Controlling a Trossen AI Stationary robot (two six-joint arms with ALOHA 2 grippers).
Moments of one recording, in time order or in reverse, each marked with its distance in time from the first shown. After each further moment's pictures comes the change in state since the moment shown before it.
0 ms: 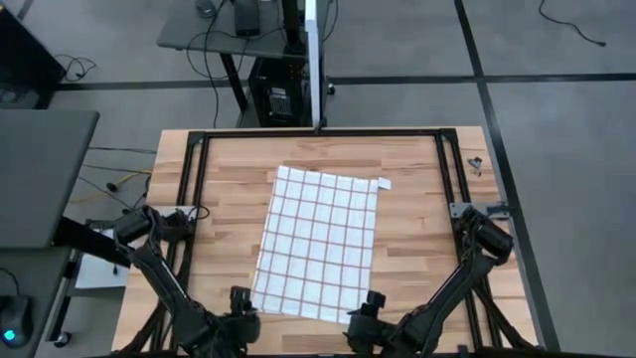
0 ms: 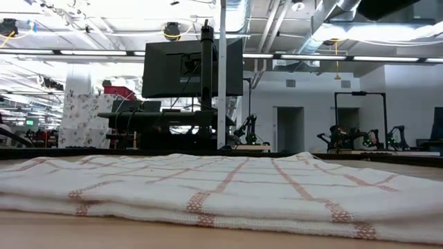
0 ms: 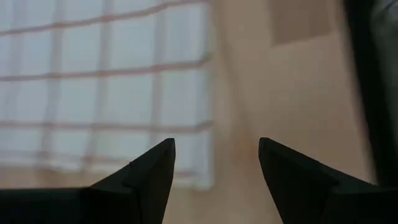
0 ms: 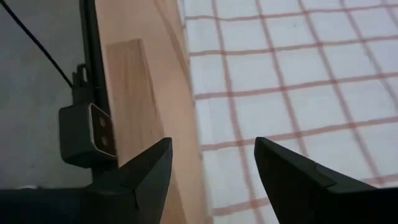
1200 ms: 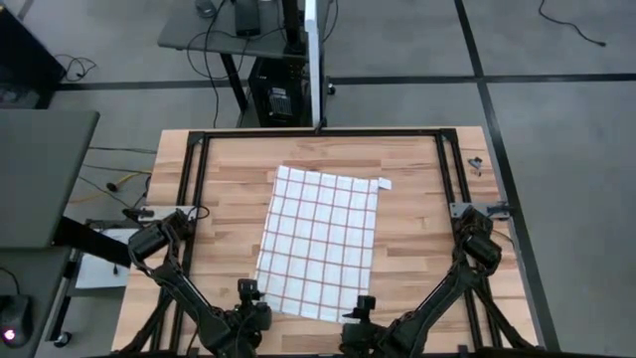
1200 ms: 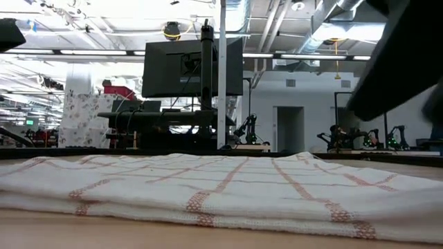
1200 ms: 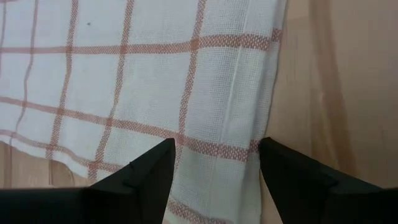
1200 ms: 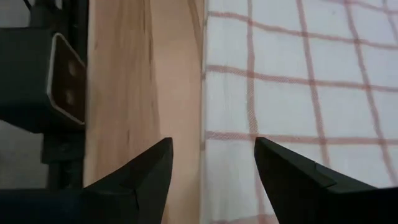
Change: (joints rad) left arm 0.051 0.154 -0.013 -0.102 -0.058 -0.110; right arm -0.003 0.126 -0.002 0.073 -0.026 -0.217
